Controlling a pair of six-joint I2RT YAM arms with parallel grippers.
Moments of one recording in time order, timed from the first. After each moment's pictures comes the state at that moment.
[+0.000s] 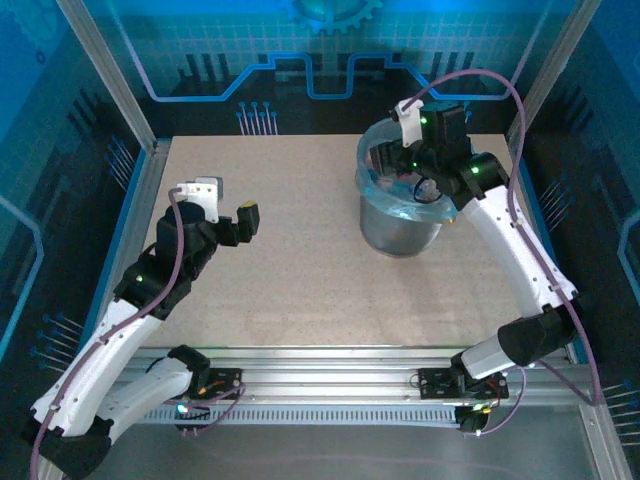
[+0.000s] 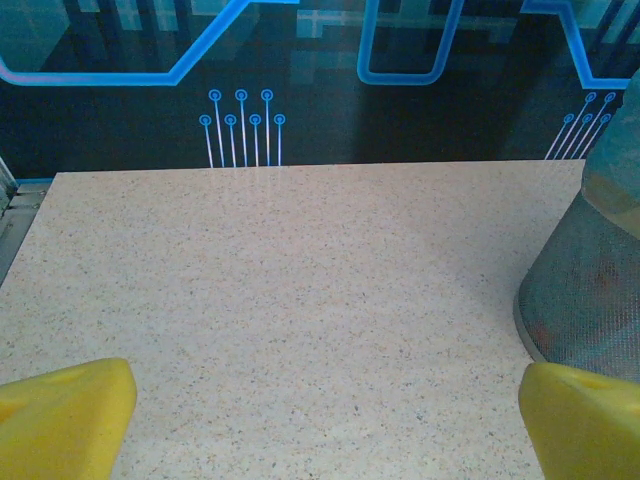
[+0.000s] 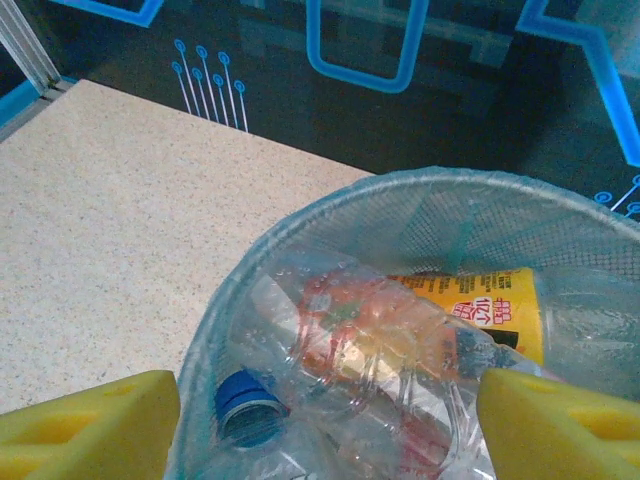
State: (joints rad) left arm -0.43 0.84 0.99 -0.51 -0.30 -0.22; right arm 0.40 1.48 1.72 -0.77 0.03 -0.01
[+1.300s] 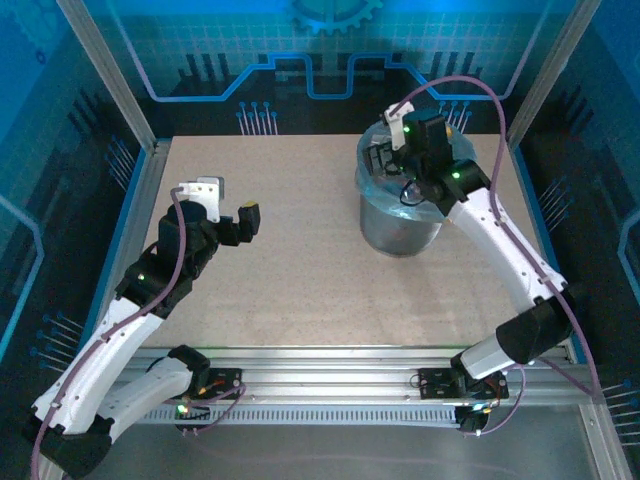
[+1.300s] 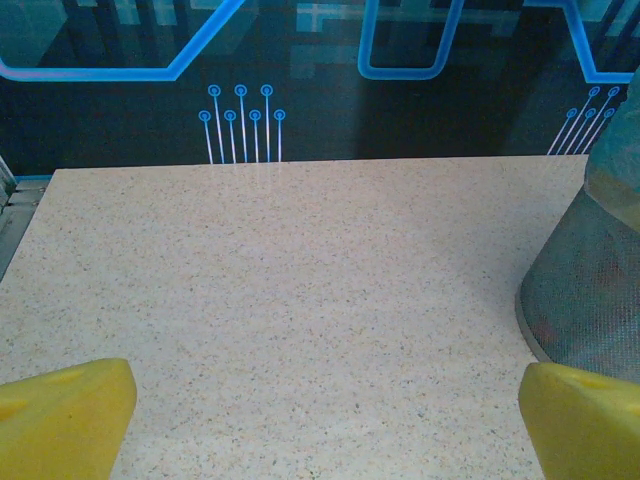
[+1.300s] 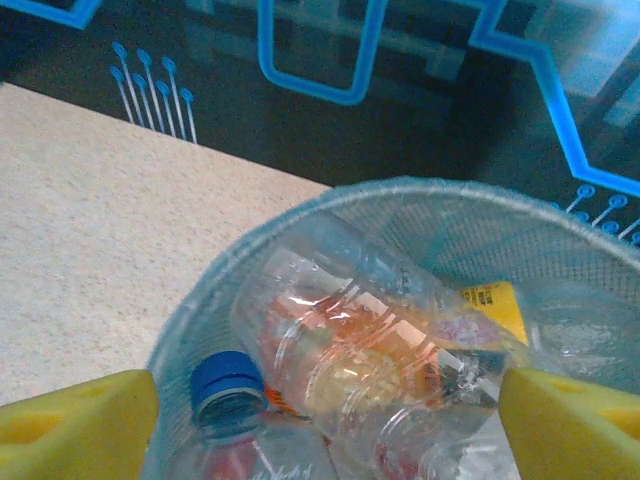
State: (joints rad) left arm -0.43 0.84 0.99 -0.51 -0.30 -0.22; right arm 0.44 1.52 1.63 -0.63 0.21 -0.02
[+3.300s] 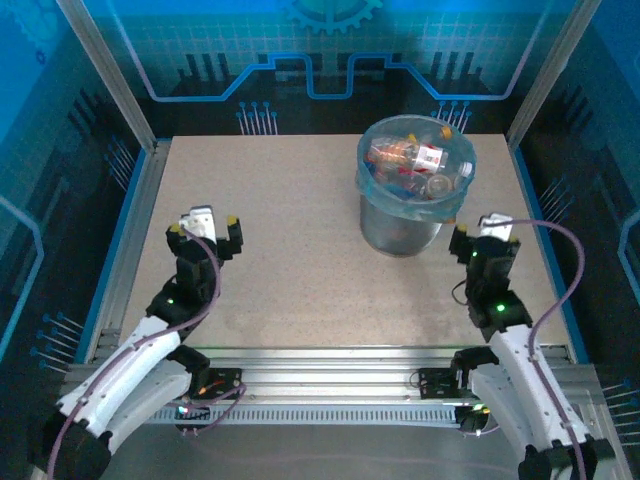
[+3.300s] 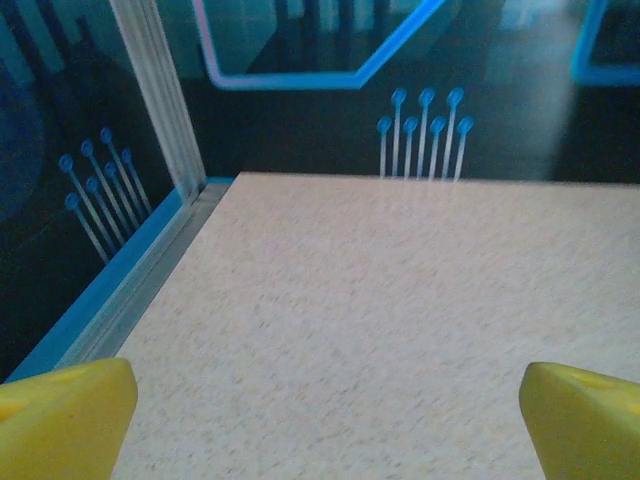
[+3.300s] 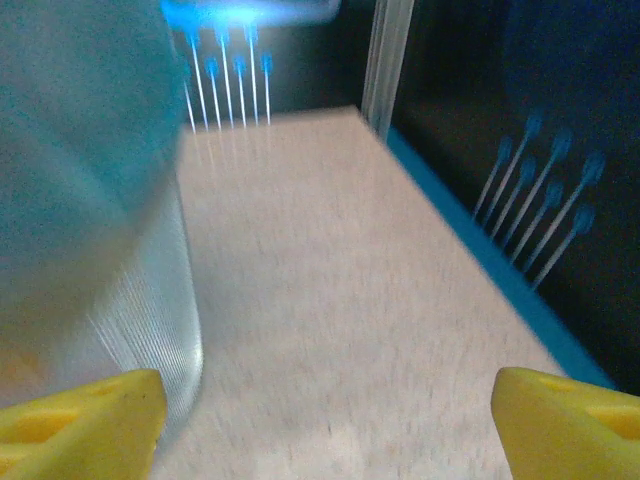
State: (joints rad) left arm -0.40 0.76 0.48 0.01 -0.67 -0.11; right arm 0.12 0.66 0.44 -0.19 0.49 0.12
